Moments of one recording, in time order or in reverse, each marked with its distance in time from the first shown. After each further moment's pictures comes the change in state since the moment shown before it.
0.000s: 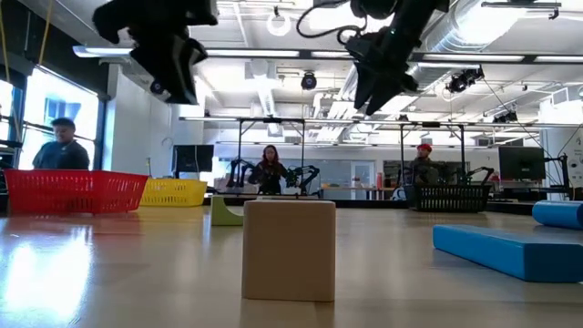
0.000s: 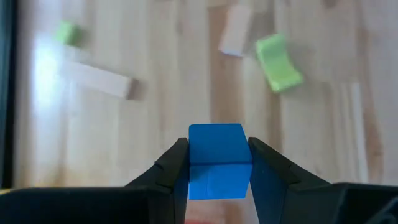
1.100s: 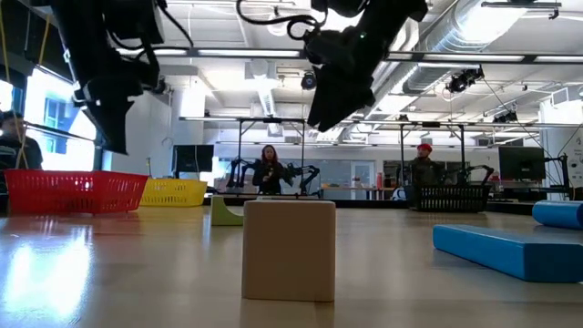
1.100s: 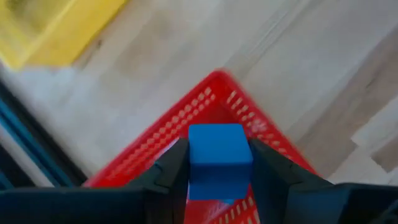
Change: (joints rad) left arm 0.235 -0.285 -0.362 -0.125 -0.114 -0.600; right arm 0.288 0.225 0.000 0.250 0.036 -0.048
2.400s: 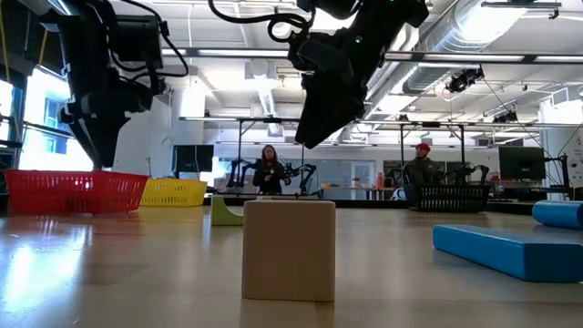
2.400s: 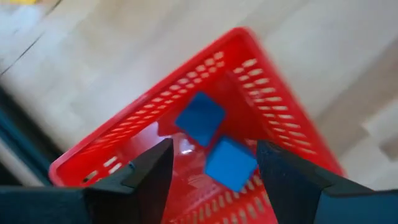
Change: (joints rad) left arm 0.137 0.022 -0.050 0.012 0.158 0.022; right arm 0.107 0.094 0.000 0.073 0.002 -0.004
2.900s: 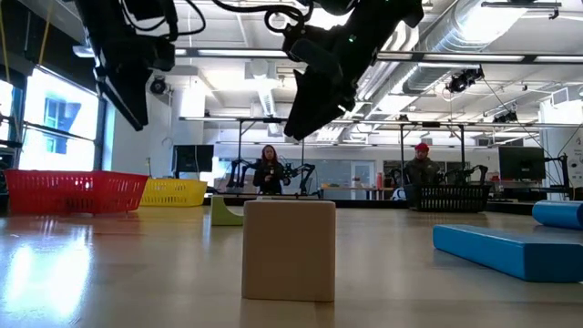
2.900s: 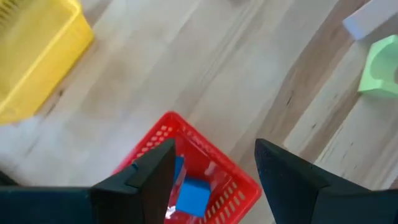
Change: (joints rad) left arm -0.056 0.000 0.196 0.002 0.020 0.178; right arm -0.004 0.000 0.000 0.083 0.067 -0.079
